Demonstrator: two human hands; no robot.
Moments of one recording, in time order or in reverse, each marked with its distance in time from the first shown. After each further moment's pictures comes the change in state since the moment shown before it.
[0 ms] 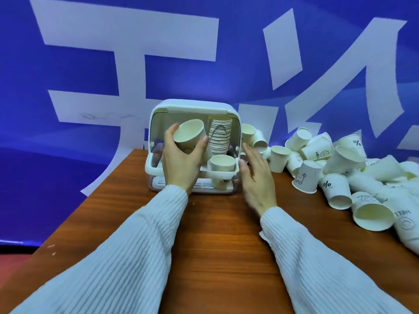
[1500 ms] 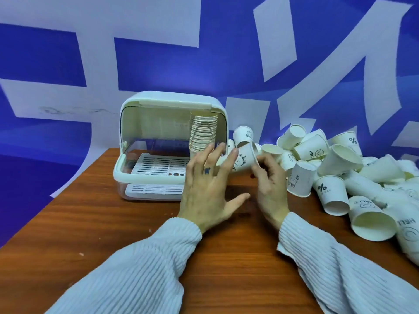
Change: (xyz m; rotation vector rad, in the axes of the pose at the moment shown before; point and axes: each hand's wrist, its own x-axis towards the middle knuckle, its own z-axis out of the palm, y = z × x) left_hand -0.039 -0.057 0.068 0.807 -0.280 0.787; right_hand 0.014 0.039 -0.023 0.437 0.183 -0.031
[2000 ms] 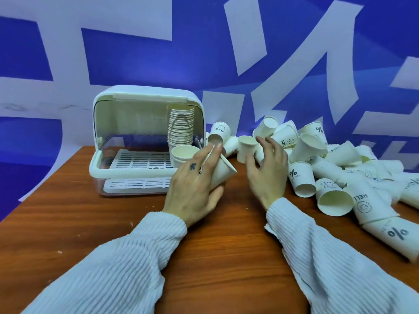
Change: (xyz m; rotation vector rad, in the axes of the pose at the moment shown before) left_hand -0.008 0.013 -0.009 -0.205 -0.079 0.066; right_hand 0.002 0.012 -0.044 -0.701 0.172 0.045
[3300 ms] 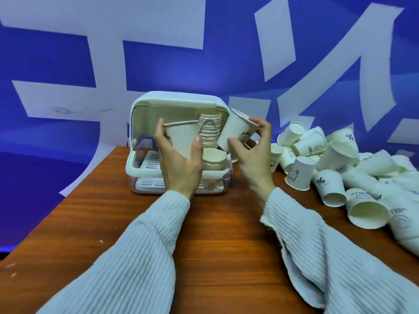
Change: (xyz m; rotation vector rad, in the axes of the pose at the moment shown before) left_hand 0.026 -0.040 -0.043 -0.532 0.542 -0.674; right_hand 0.015 -0.096 0.043 0.791 -0.128 0.108
